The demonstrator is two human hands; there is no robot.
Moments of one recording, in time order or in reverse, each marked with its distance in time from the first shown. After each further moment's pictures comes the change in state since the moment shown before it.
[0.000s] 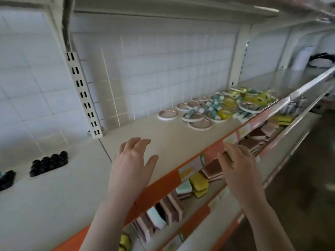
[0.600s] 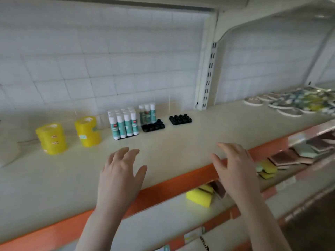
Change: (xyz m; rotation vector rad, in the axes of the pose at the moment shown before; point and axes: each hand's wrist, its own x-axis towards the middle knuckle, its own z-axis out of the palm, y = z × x) left_hand -0.208 -0.237 -0.237 0.182 0.121 -0.267; right_hand -0.202 -0.266 0.079 0.027 0.011 -0.338
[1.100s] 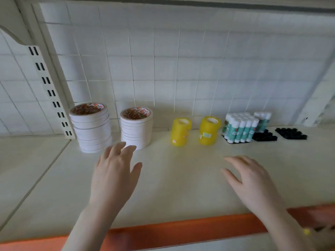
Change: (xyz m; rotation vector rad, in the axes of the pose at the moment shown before) left_hand -0.019 -0.259 -0.176 0.287 0.156 -0.135; right_hand -0.039 -0.252 0.095 0.073 -0.277 -0.344
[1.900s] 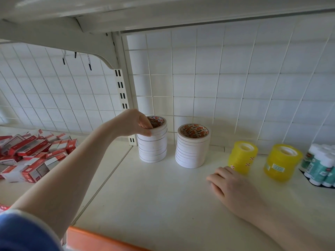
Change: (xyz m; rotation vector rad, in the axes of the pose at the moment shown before) left_hand 0.144 -0.111 -0.081 -0.160 -0.380 -0.140; right_hand 0.083 -0.094 0.104 0.201 -0.043 -0.634
